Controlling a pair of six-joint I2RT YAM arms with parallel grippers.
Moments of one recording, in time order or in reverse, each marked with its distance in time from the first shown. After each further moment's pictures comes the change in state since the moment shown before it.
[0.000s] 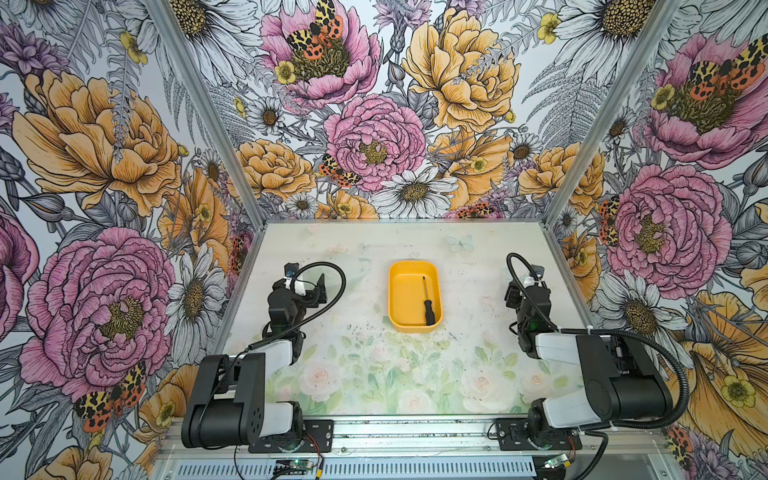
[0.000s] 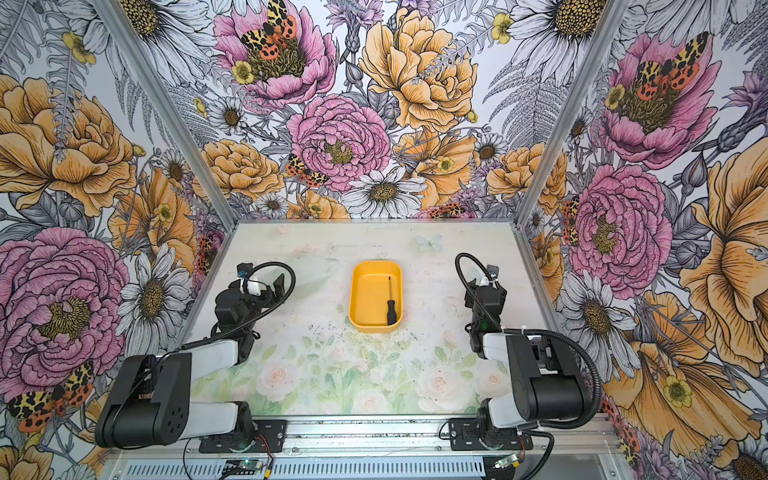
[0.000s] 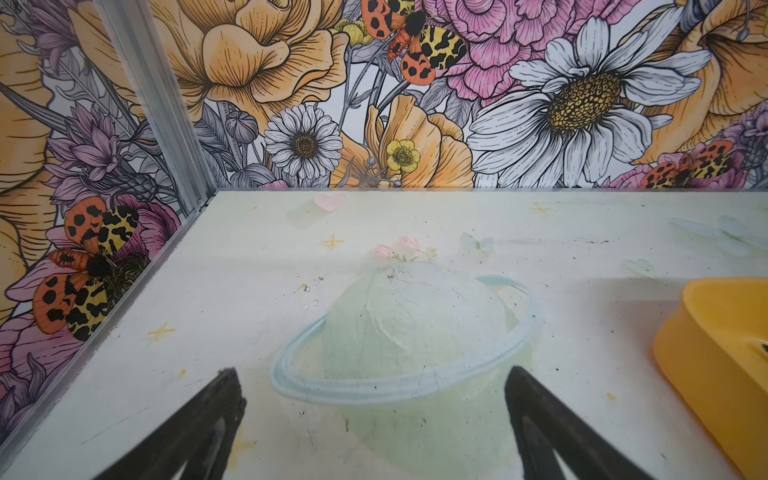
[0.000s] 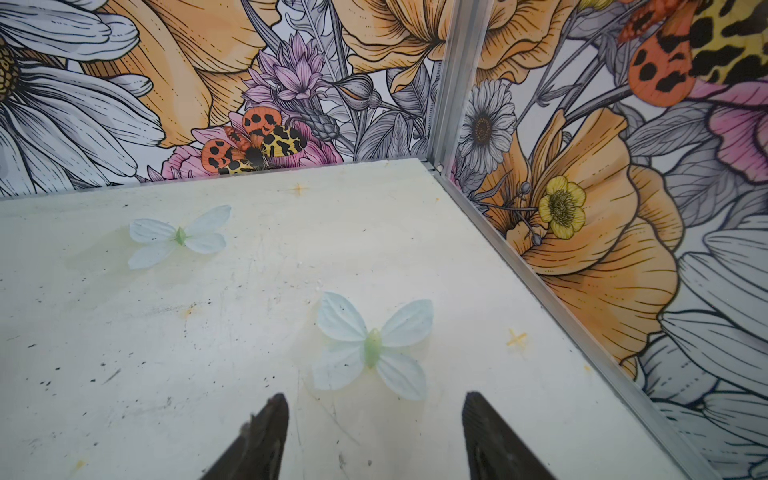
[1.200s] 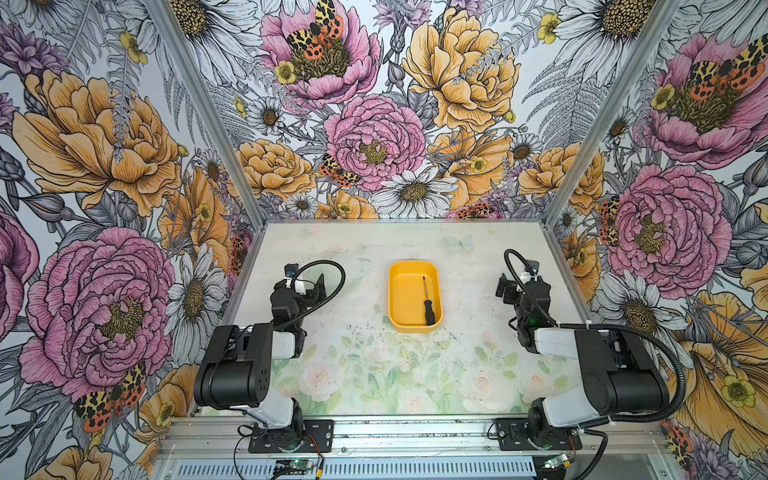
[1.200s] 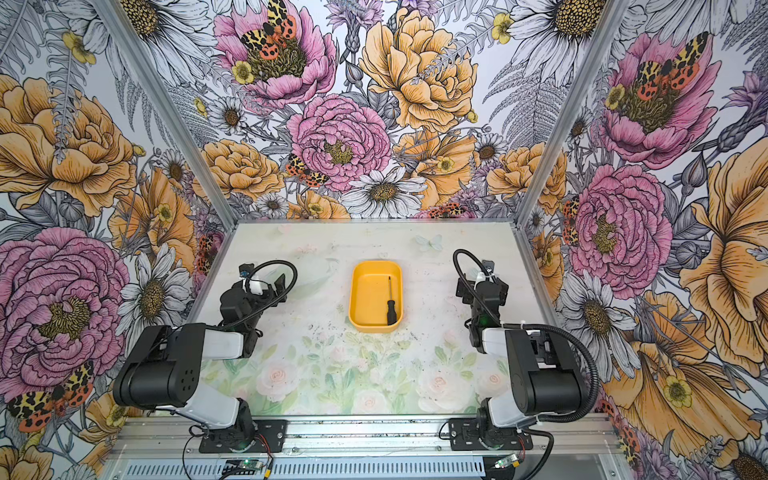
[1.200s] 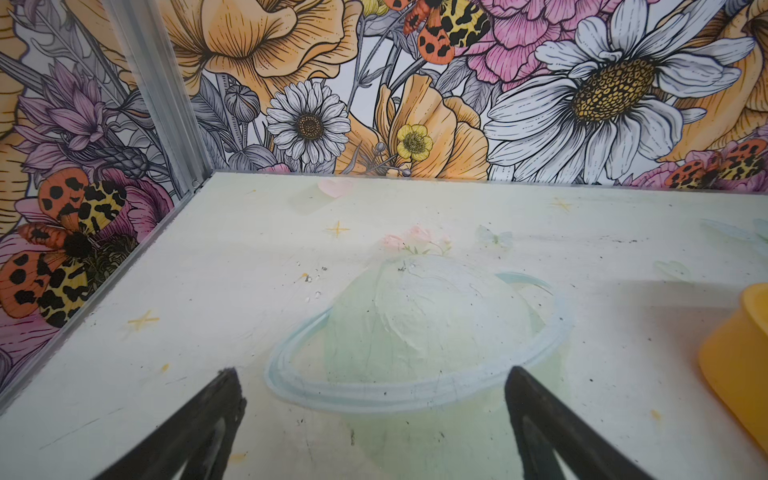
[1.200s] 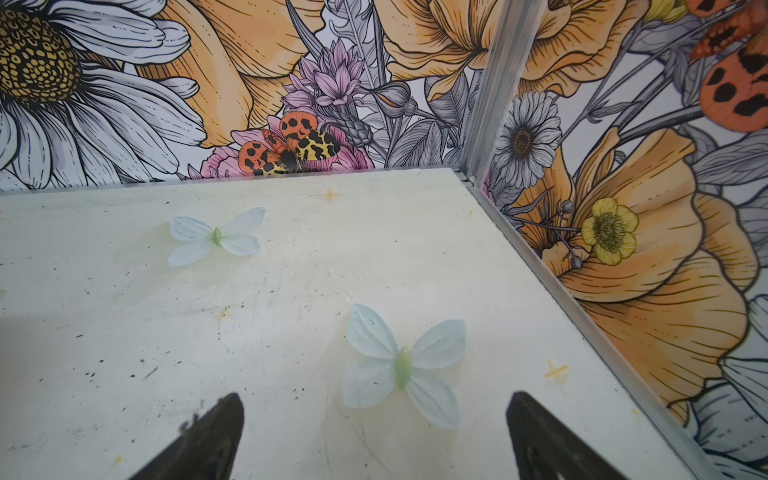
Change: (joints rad) left arm 0.016 0.177 0.019 0.139 0.006 -0.025; right arm -0.010 0.032 0.042 -0.005 -0.091 -0.033
